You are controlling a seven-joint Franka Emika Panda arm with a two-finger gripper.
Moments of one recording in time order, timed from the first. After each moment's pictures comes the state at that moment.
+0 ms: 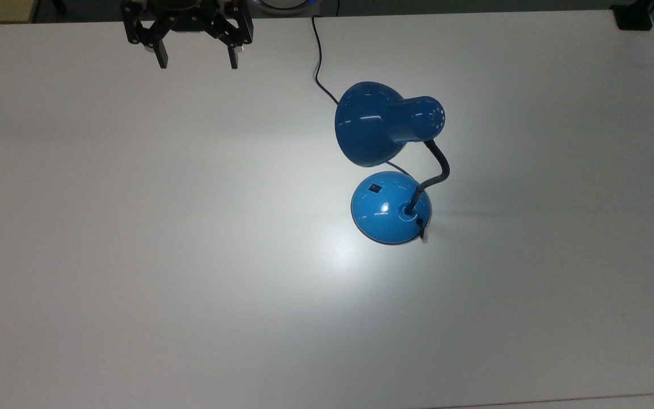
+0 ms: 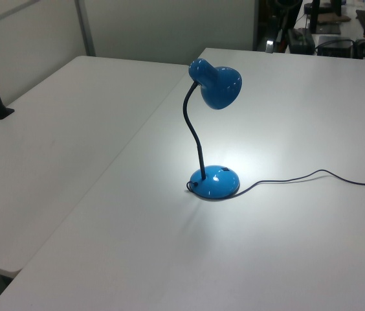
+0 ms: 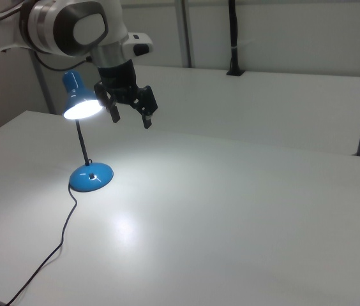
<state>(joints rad) -0.06 0.07 -0.03 -1.61 0.01 1.78 -0.13</state>
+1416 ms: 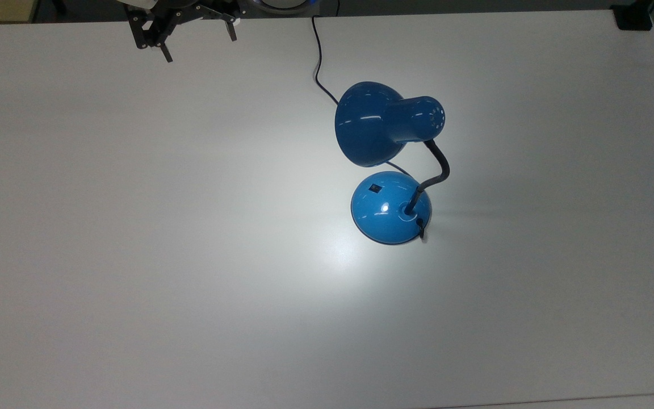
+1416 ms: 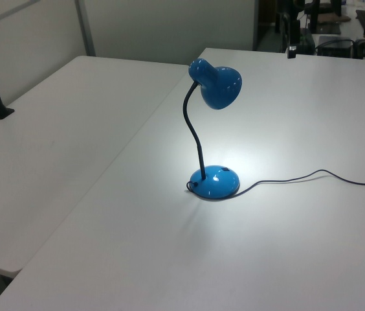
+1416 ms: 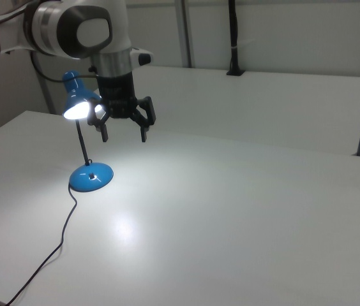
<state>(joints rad) -0.08 0.07 -0.03 -1.62 0.00 1.62 -0.54</state>
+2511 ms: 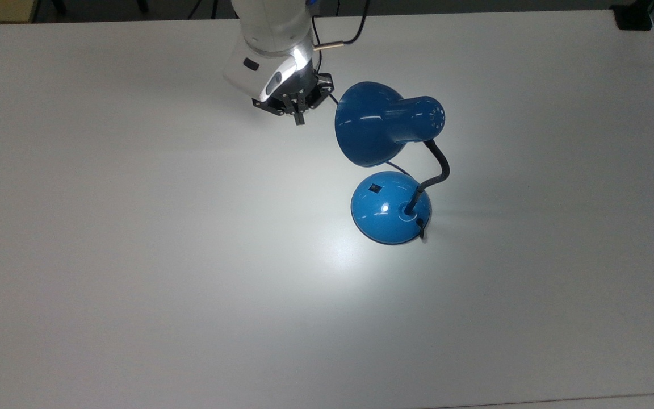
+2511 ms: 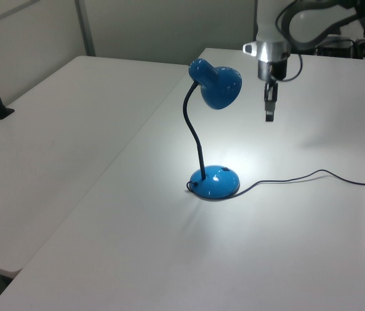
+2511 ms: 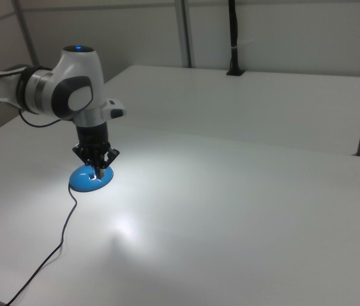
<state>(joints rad) -0.04 0.12 0.15 -1.93 0.07 2.02 -0.12</state>
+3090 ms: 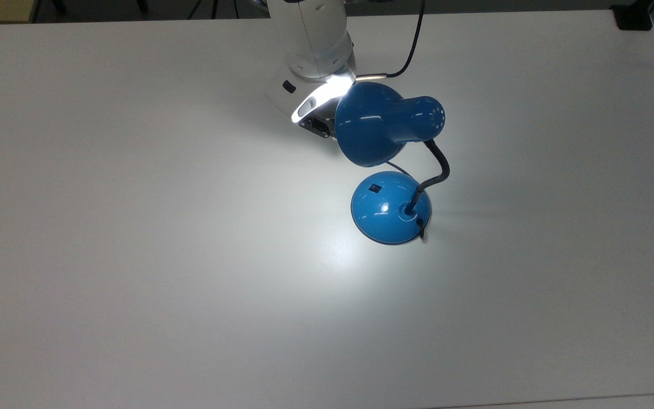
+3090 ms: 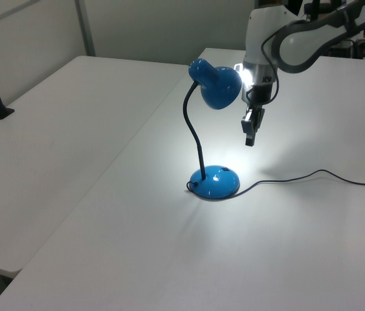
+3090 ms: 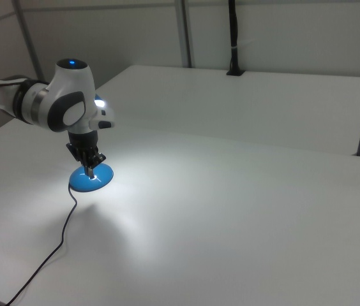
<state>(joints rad) 0.00 0.21 0.18 -1.93 0.20 2.20 0.12</state>
